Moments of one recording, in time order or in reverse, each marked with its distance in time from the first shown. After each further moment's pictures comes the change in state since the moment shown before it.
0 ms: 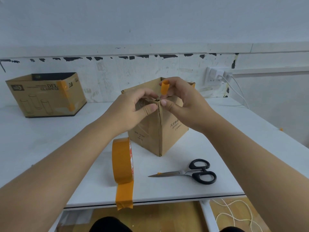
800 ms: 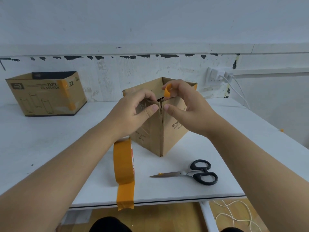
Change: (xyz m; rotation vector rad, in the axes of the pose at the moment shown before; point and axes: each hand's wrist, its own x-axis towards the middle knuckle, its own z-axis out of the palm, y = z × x) left_hand -0.007 -0.003 0.005 -0.025 0.034 0.060; right_hand -0.007 -0.005 0.000 0.004 0.003 -0.009
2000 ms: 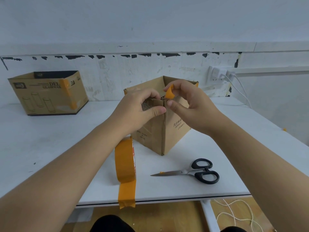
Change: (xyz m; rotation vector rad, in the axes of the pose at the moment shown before) left_hand 0.007 0.006 0.006 0.066 0.035 -0.096; right_hand 0.000 -0.001 -0.002 -0.004 -0.009 -0.020
